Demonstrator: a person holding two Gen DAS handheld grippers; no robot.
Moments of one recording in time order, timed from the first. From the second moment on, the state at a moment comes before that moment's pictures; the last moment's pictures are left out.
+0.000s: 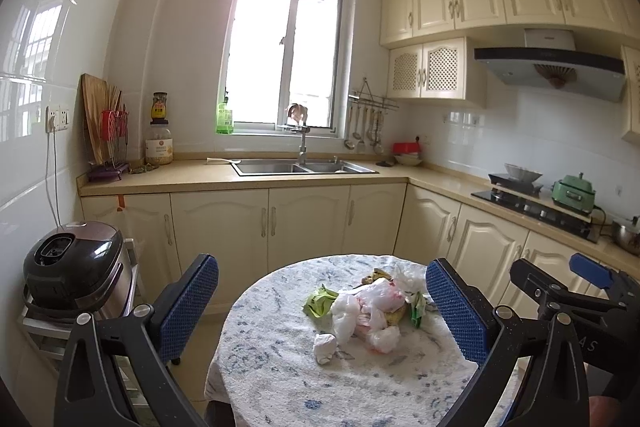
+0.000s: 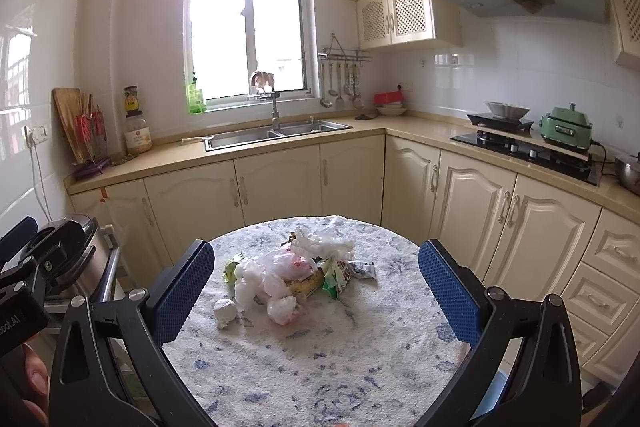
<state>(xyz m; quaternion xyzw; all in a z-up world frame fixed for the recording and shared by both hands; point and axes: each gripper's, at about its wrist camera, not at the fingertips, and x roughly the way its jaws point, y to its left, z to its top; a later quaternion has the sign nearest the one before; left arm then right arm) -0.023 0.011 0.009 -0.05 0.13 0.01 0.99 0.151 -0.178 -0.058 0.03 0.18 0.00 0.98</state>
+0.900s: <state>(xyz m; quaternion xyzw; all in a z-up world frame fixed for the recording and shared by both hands) 0.007 0.012 -0.017 -0.05 0.13 0.00 0.99 0.175 -0.175 -0.065 0.02 0.20 0.01 0.98</state>
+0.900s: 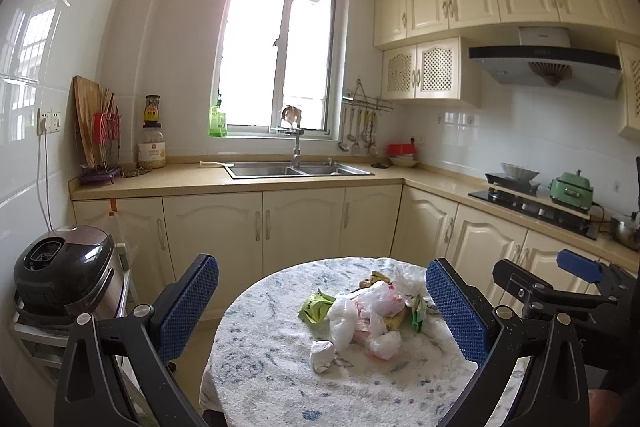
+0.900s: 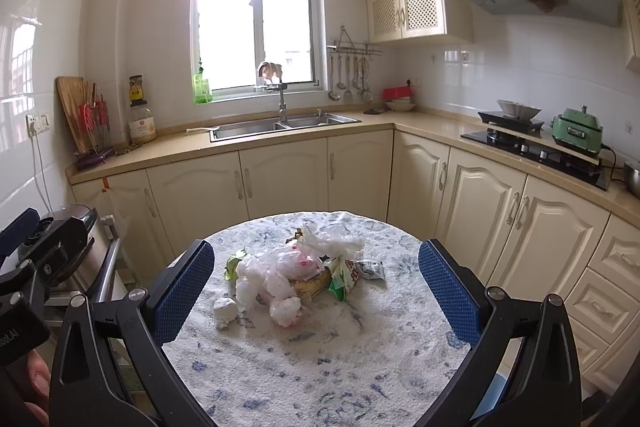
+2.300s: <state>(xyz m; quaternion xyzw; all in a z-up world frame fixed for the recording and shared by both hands) 0.219 0.021 -0.183 -0.04 0.34 0.01 0.94 0.345 -0.164 -0.273 0.05 0.44 0.15 0.88</state>
